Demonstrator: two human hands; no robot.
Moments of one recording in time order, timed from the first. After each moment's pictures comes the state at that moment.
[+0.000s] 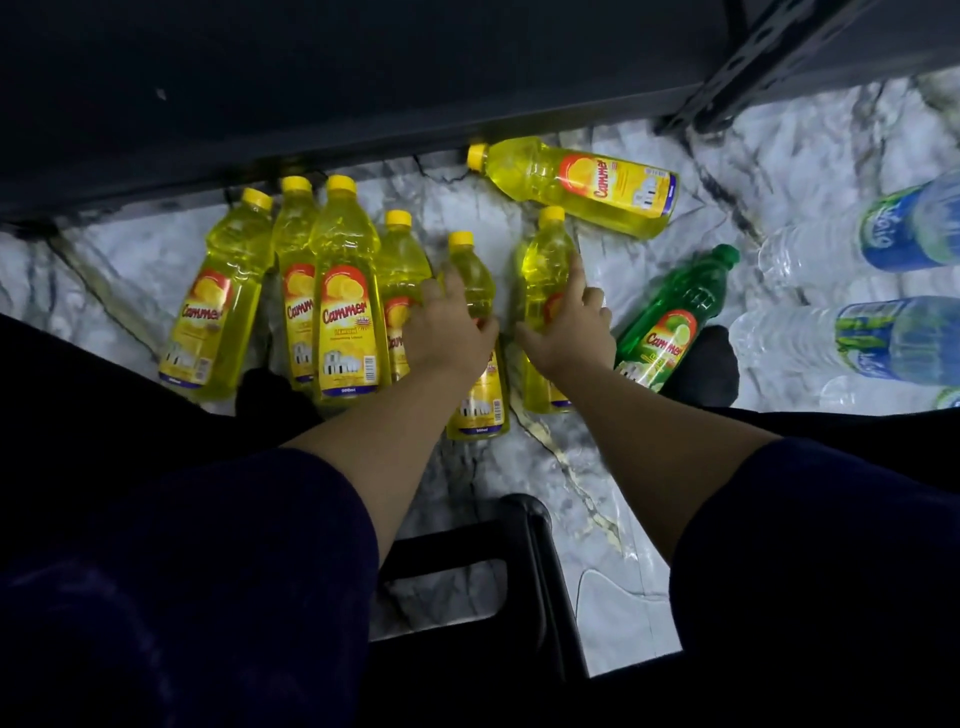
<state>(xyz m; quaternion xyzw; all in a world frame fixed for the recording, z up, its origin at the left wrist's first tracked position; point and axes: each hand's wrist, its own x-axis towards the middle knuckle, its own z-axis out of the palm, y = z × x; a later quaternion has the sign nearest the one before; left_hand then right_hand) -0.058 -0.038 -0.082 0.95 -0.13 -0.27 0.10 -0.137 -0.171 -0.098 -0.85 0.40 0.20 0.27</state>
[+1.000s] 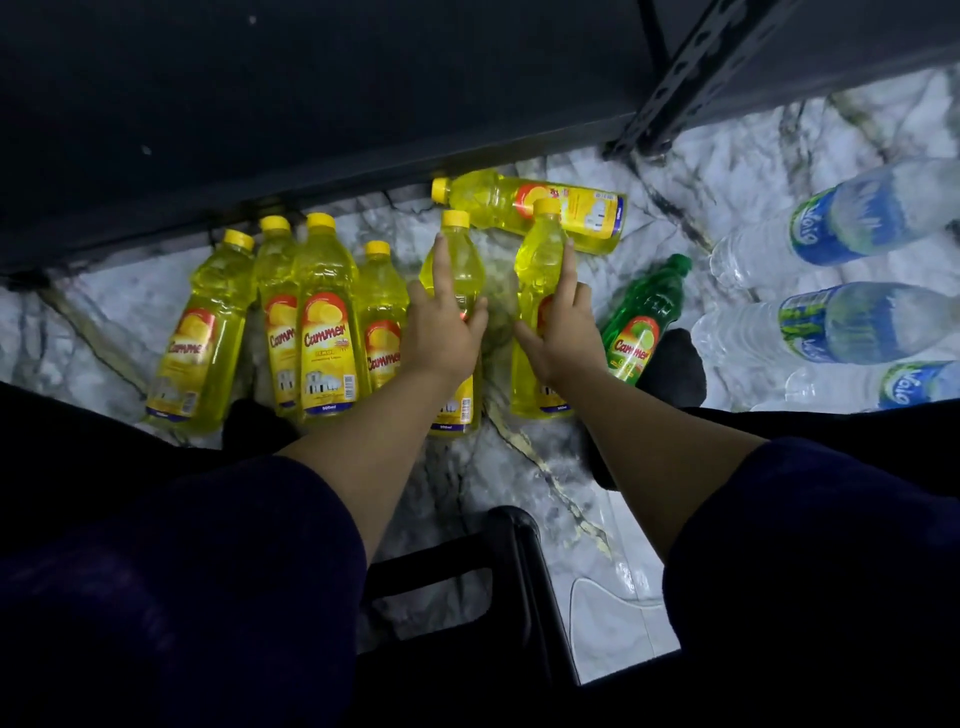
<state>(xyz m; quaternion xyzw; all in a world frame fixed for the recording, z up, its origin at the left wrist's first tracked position) -0.061 -0.058 -0.066 0.92 -0.16 -0.23 0.29 -0.154 -0.194 -0.072 -0.86 0.35 0.06 0.38</state>
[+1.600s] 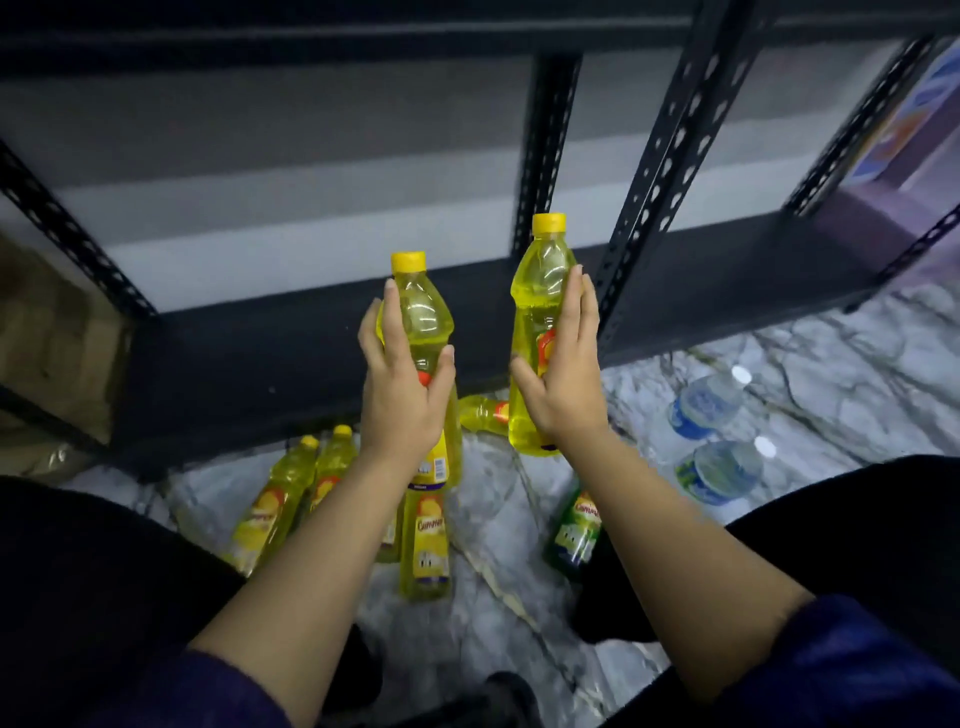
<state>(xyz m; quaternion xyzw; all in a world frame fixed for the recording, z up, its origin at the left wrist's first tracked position) -0.055 -0.026 0.195 0.84 -0.26 0.10 0.47 -0.140 -0.194 0.194 -0.86 0.21 -0.30 0.35</state>
